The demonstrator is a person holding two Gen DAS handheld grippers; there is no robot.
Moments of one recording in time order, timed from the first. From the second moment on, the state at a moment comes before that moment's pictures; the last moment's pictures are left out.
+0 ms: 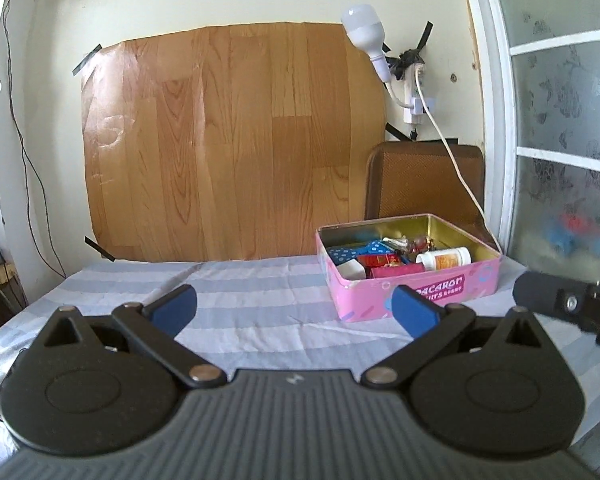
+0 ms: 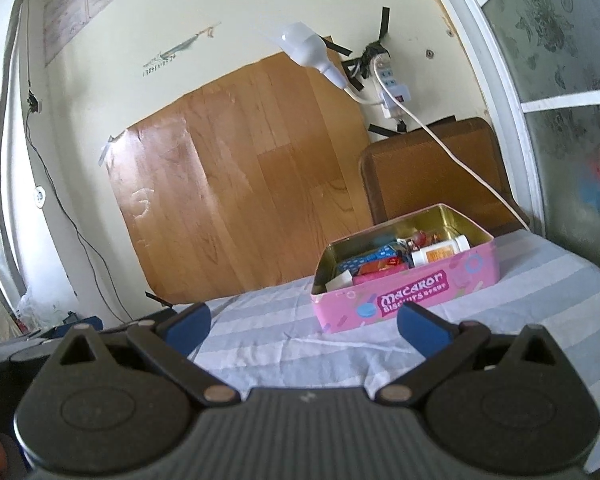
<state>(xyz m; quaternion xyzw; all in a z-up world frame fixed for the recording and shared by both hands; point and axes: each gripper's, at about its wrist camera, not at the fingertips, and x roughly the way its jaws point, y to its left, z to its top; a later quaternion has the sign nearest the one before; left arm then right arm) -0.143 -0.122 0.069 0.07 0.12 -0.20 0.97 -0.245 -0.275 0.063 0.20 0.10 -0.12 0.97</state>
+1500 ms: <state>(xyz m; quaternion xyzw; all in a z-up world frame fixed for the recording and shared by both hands) -0.119 -0.116 0.032 0.09 0.20 -0.19 0.96 -0.212 -0.272 0.037 0.21 0.14 -0.12 0.96</state>
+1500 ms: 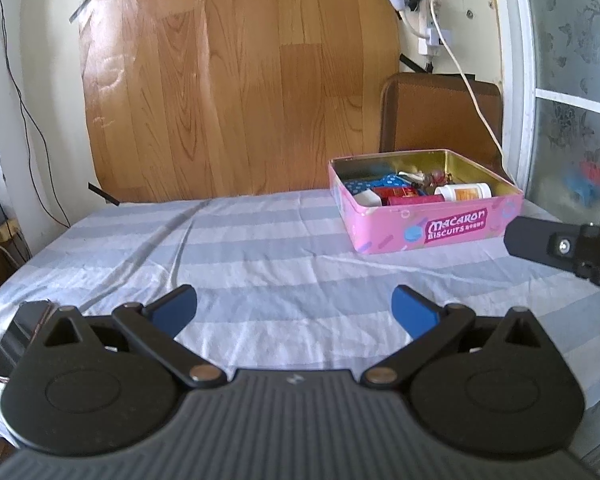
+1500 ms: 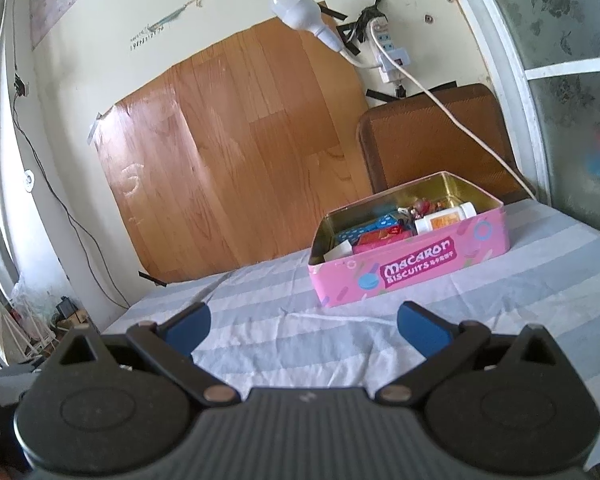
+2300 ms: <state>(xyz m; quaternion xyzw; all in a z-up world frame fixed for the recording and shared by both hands) -0.075 -0.134 0.000 0.09 0.27 -0.19 0.94 -0.173 -0.292 0.003 0.22 0.18 -0.14 0.95</state>
